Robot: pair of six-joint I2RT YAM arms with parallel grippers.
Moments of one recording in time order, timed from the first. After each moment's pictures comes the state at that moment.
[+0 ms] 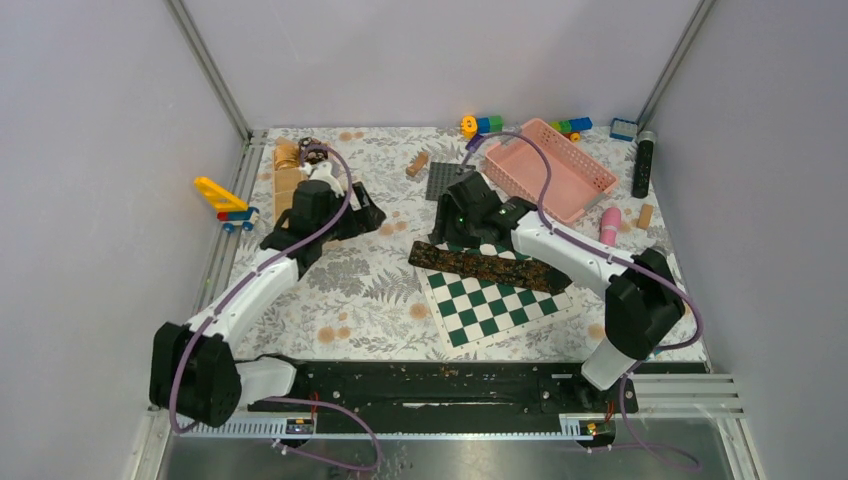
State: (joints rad) left arm -0.30 1.19 0.85 -0.21 0.10 -0.55; right arm 0.74 1.66 1.32 -0.53 0.04 0.68
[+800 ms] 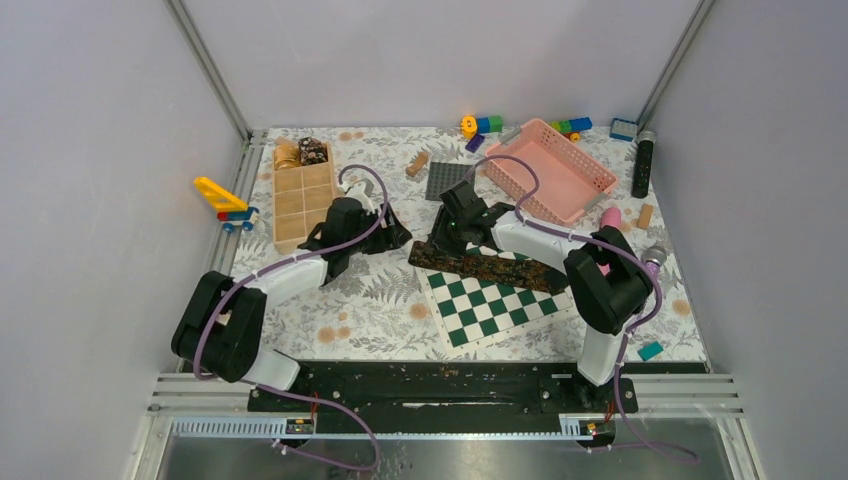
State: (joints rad) left arm -0.42 1.44 0.71 0.17 0.18 -0.60; right arm 0.69 1.83 1.25 -0.36 -0.07 0.99
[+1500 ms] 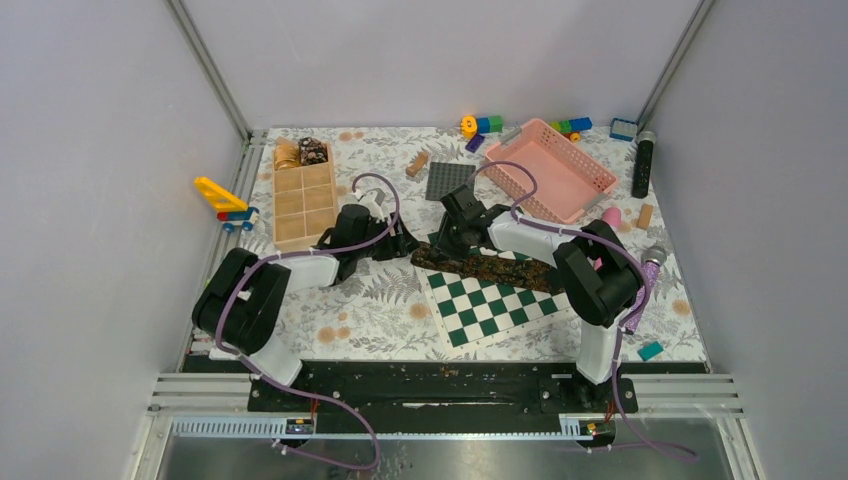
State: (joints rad) left arm -0.43 1.60 0.68 0.35 0.28 -0.61; right arm 0.67 1.89 1.24 -0.36 -0.06 0.98
